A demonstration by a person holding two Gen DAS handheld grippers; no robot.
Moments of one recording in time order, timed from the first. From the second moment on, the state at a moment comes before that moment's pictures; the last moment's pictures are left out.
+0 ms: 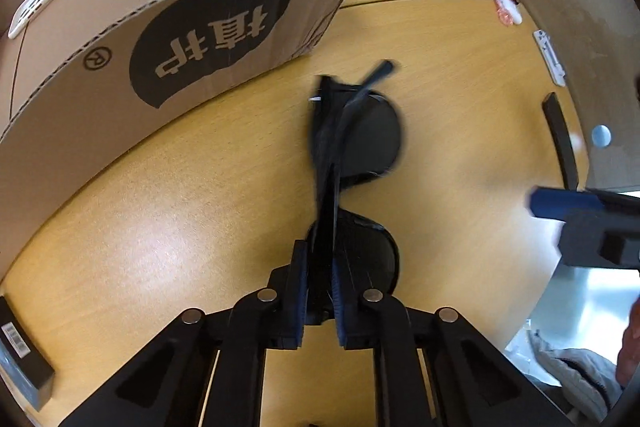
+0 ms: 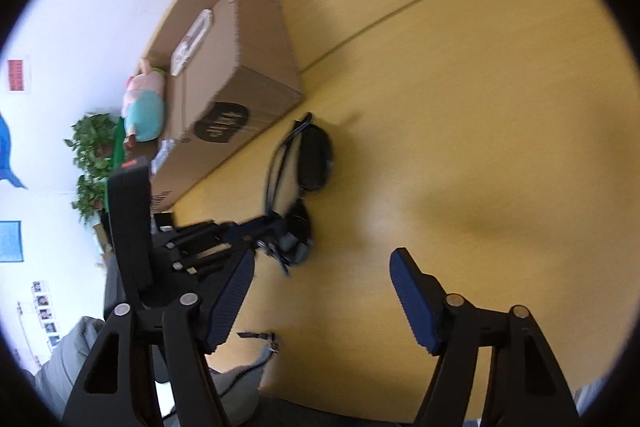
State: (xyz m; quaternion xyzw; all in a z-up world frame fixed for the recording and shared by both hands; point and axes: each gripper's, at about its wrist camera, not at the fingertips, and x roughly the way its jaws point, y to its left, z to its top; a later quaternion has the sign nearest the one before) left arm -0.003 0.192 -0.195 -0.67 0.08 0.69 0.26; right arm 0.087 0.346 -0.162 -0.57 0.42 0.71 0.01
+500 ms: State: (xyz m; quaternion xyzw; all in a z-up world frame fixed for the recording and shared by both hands) left arm -0.006 0.172 -0.188 -0.68 0.03 0.69 0.25; right arm 0.015 0.311 -0.197 -0.56 0.45 0.69 -0.07
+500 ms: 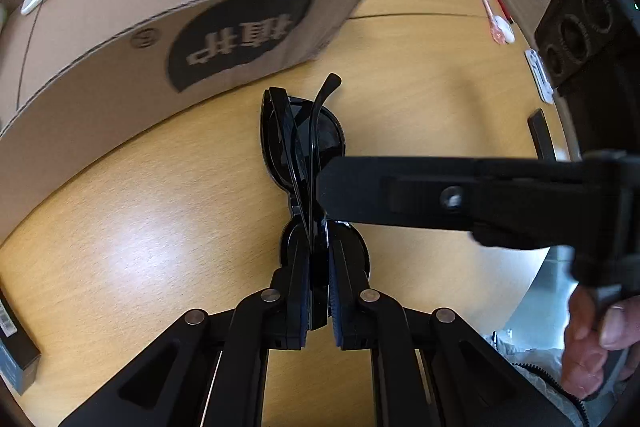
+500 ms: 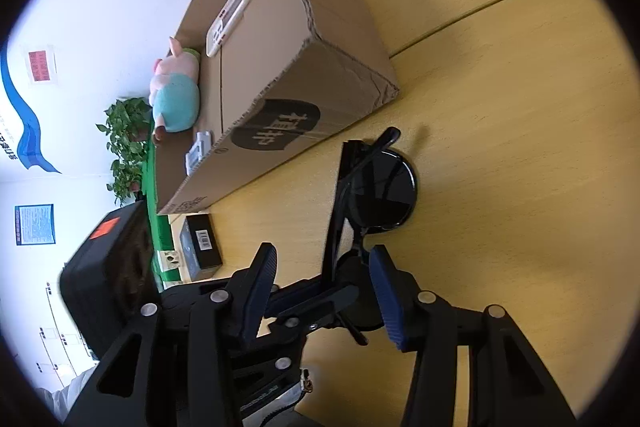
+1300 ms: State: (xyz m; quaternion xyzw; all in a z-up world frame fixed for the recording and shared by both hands) left arm -0.011 0.161 -0.155 -0.65 0.00 0.70 0.28; right arm 0.001 0.288 -0.192 -0.56 0.44 0.69 -0.13
